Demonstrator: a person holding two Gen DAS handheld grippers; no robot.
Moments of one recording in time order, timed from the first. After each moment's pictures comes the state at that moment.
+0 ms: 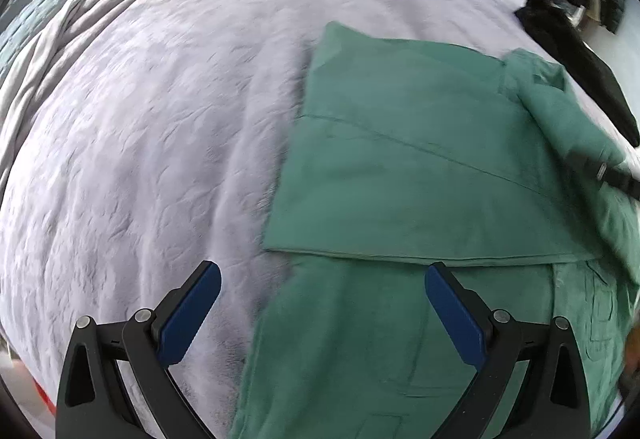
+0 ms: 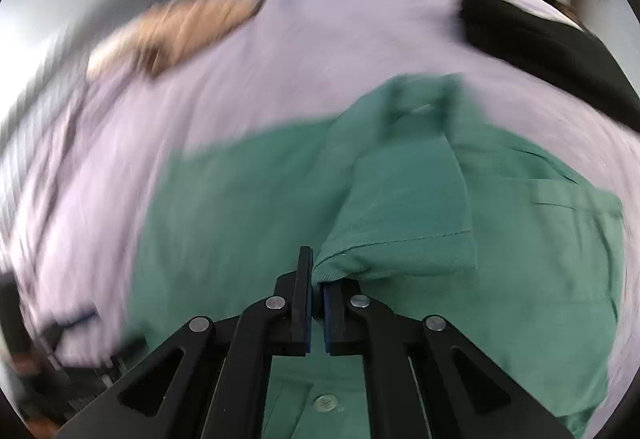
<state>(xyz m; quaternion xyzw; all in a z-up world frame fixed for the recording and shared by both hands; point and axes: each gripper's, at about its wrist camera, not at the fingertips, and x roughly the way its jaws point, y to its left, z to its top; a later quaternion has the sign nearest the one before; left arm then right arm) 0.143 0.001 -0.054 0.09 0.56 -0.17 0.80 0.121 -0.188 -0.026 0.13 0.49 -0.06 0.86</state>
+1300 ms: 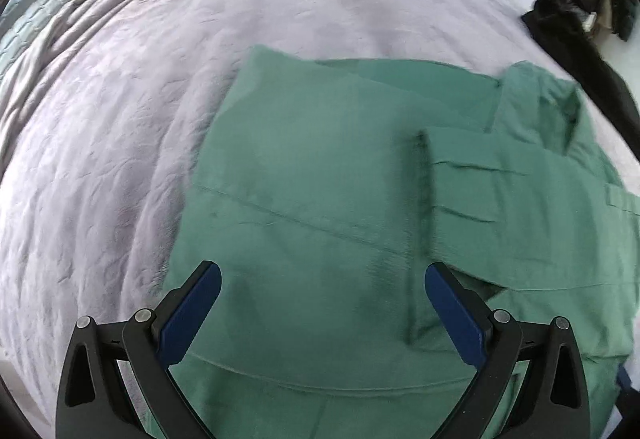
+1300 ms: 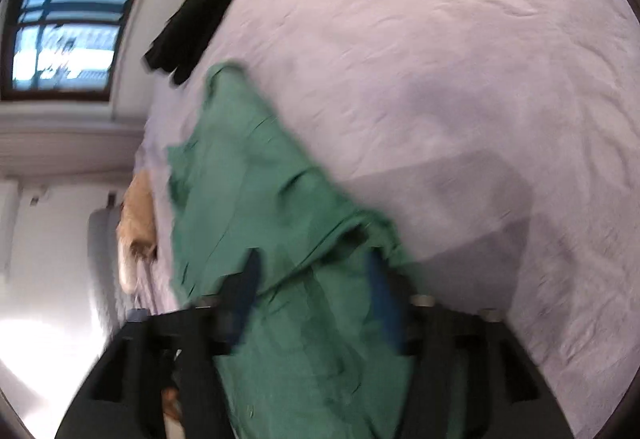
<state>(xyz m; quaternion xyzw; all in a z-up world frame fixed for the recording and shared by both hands) 0.186 -0.099 -0.071 0.09 0.55 -0.17 0.81 -0.171 -0.408 -0.095 0.61 0.32 -0.16 0.71</state>
